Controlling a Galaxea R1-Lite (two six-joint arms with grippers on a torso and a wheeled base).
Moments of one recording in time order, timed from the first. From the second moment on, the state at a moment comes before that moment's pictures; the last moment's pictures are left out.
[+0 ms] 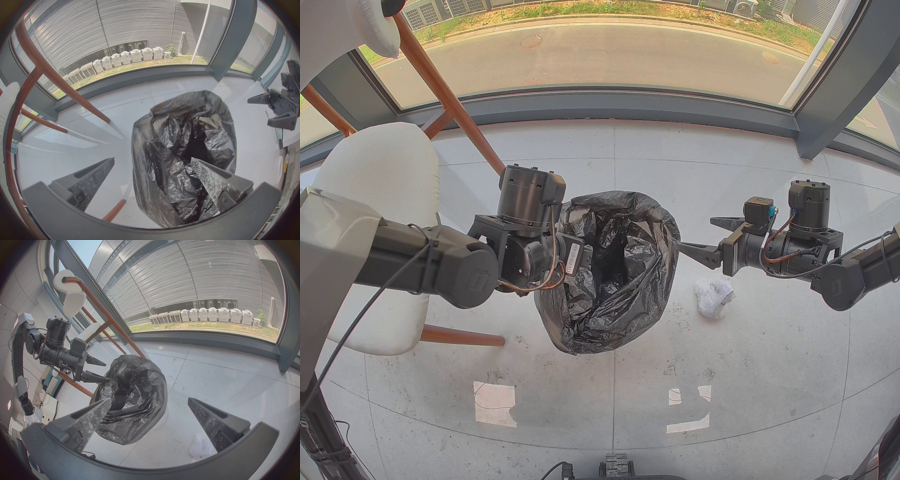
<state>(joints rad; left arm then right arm) -0.56 2.03 -1.36 -0.22 0.37 0.04 0.34 1.92 -1.01 -0.65 0.39 -0.13</state>
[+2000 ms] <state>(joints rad) -0.44 1.95 -1.23 -0.38 0.36 0.13 0.30 2.28 -1.55 -0.64 0.27 -0.04</state>
